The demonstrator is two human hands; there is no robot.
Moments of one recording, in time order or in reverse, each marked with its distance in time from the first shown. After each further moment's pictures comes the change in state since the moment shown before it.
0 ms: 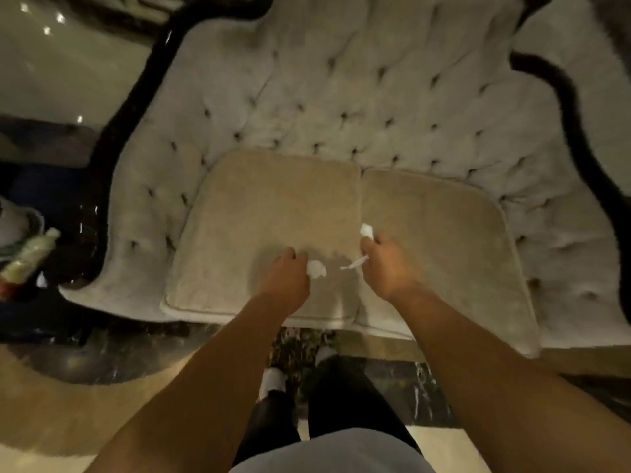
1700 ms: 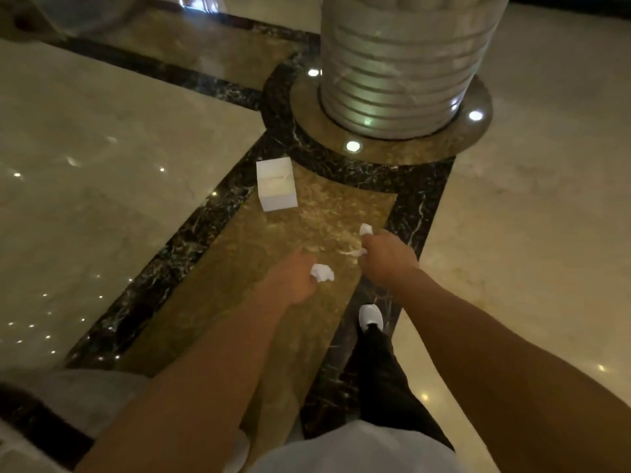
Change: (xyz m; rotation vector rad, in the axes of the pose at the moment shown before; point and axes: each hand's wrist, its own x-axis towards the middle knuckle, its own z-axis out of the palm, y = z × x) left_hand 0.144 1.278 0.412 0.402 -0.493 1.028; right_hand -0.469 1.160 -0.244 0.244 0.328 1.105
